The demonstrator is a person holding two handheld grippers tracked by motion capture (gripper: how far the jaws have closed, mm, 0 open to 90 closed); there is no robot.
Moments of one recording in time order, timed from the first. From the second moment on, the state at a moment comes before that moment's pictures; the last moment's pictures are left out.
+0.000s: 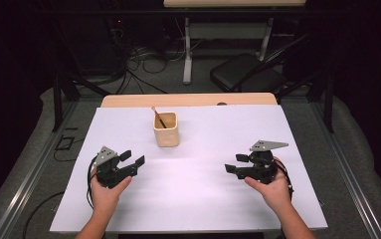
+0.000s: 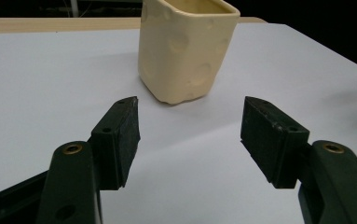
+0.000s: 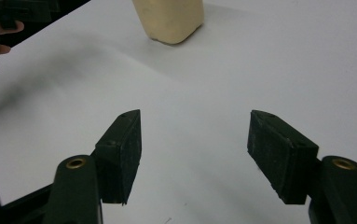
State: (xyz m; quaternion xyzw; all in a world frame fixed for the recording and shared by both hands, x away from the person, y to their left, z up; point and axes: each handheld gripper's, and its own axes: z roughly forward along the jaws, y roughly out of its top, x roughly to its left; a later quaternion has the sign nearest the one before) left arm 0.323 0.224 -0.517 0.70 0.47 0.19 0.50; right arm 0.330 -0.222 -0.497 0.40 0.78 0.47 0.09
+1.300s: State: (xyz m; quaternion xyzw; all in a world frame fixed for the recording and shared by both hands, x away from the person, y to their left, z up) left arm 0.311 0.227 -0.526 0.72 0.46 0.19 0.48; right arm 0.325 -0.239 -0.520 0.43 0.77 0.46 0.12
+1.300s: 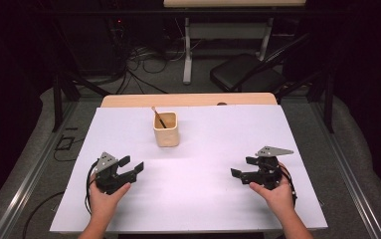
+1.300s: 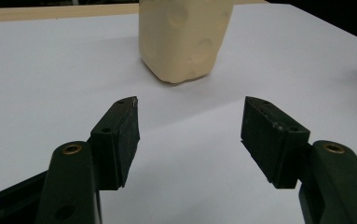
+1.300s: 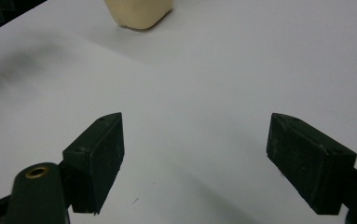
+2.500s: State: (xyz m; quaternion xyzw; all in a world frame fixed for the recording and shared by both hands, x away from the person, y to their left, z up) left arm 0.310 0.230 -0.532 0.72 0.47 0.19 0.47; right arm 0.327 -0.239 -0.529 0.43 0.77 0.46 0.11
